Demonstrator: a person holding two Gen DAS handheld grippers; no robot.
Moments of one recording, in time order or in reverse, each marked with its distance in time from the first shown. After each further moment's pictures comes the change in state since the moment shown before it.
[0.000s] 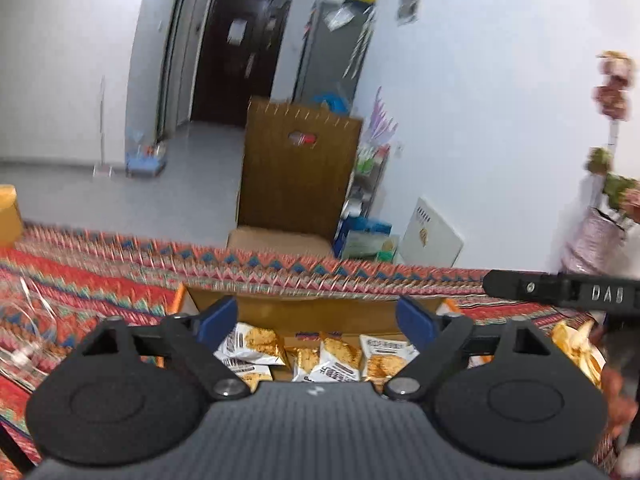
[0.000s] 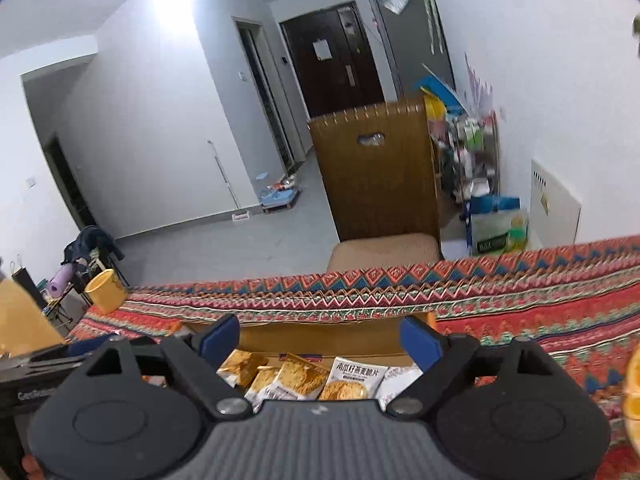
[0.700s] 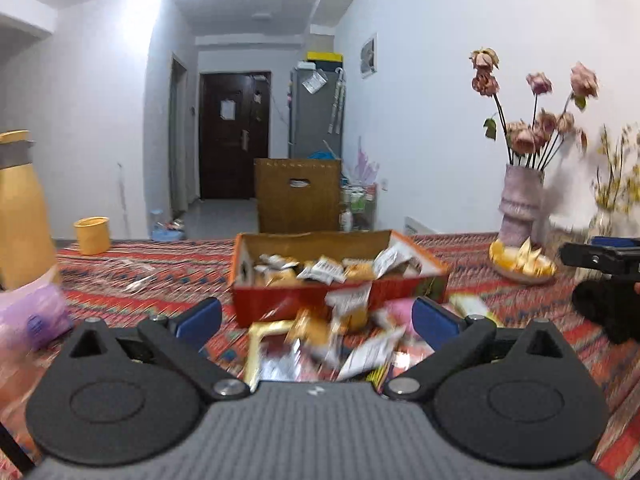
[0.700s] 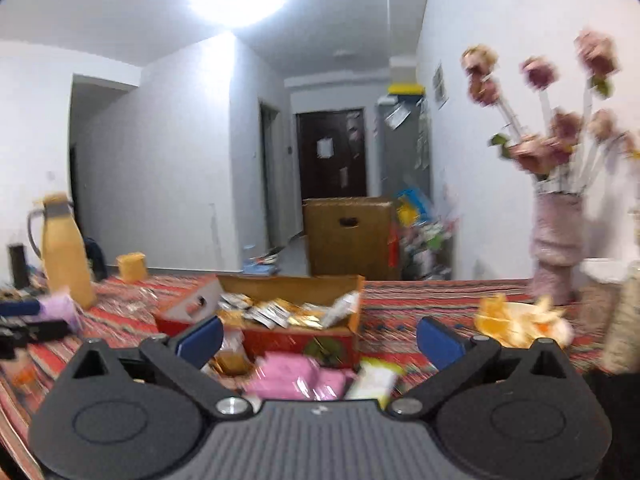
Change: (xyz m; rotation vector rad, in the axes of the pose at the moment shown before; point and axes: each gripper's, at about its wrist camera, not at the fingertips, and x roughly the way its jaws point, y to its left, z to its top) left arm -0.268 -0.039 -0.205 0.153 -0.201 0.065; right arm -0.273 0.029 -0.235 -0.214 -0.333 -0.141
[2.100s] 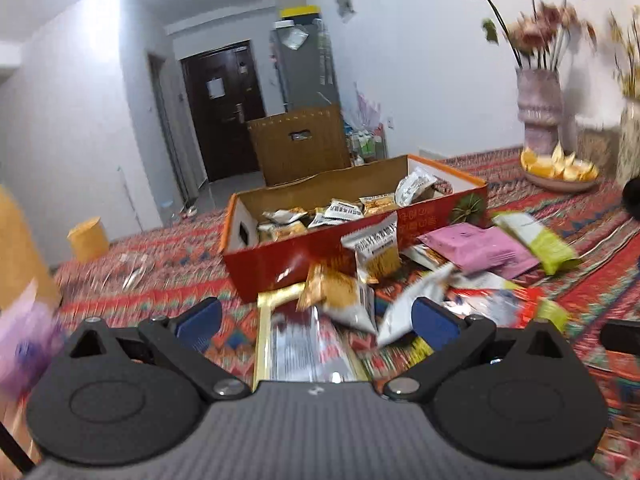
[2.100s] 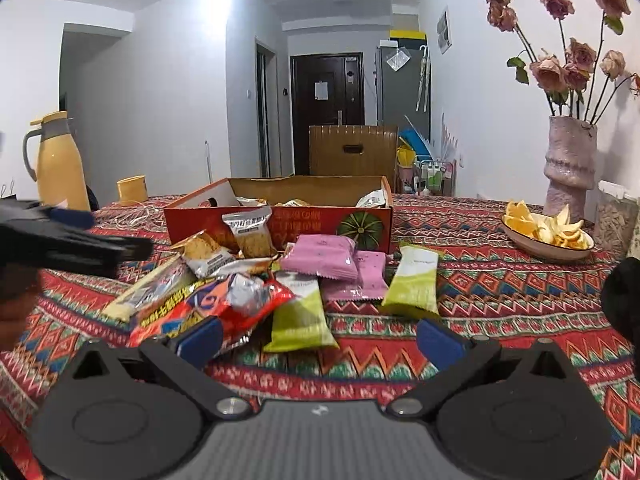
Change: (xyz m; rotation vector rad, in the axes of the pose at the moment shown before) left arm 0.111 -0.016 -0.020 0.238 0.143 0.047; right arm 0.037 0.059 -0.079 0.011 0.198 0.003
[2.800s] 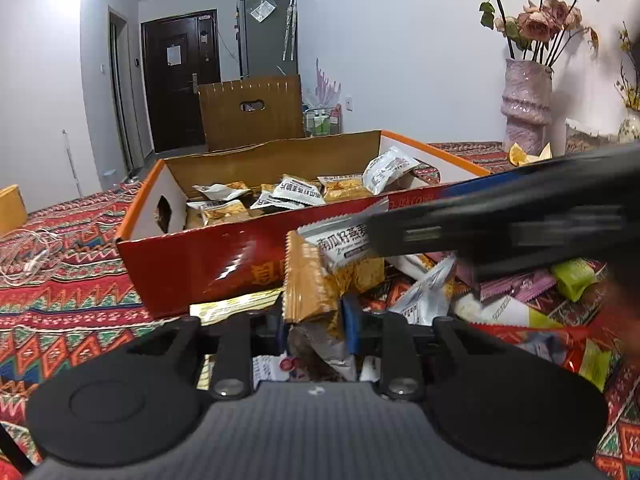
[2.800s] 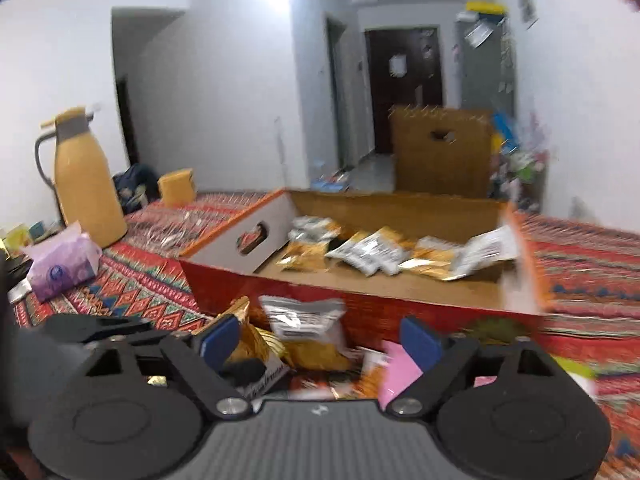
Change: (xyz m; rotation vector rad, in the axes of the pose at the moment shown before) left arm 0.093 0.007 -0.005 -0.096 0.063 -0.179; right arm 0.180 0.027 0.101 -0.049 0.107 0.268
